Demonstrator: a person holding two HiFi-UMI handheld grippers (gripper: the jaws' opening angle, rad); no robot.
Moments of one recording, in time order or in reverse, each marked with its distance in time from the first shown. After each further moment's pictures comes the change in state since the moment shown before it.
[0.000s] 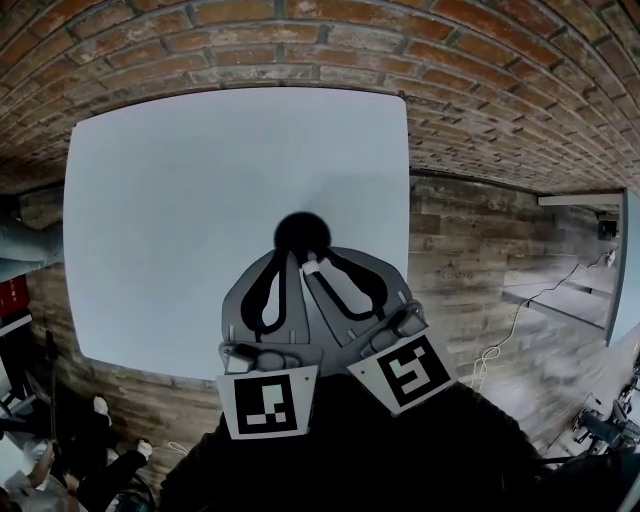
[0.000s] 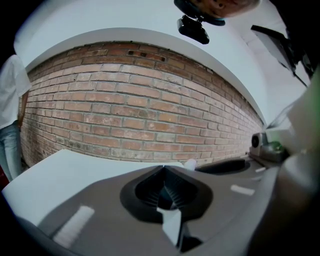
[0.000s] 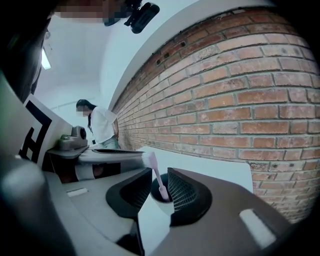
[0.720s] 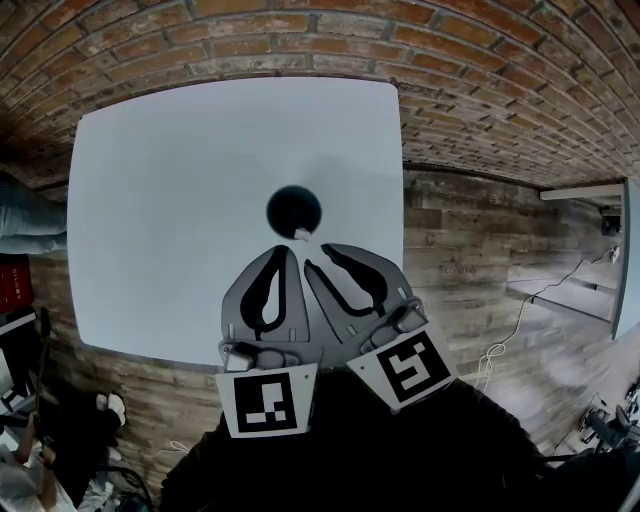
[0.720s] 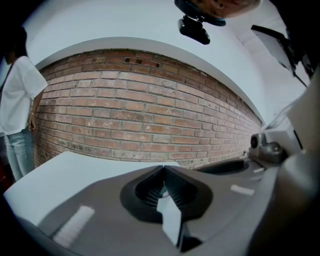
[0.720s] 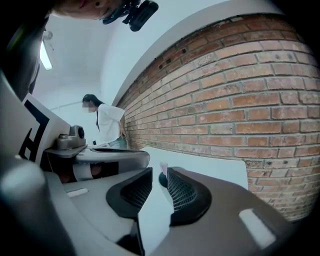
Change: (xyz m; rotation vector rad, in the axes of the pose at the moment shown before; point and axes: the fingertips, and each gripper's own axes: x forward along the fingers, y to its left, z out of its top) left arm -0.034 -0.022 -0.007 0.022 -0.019 0.006; right arm -0.034 0.016 -0.011 0.005 -0.020 -0.009
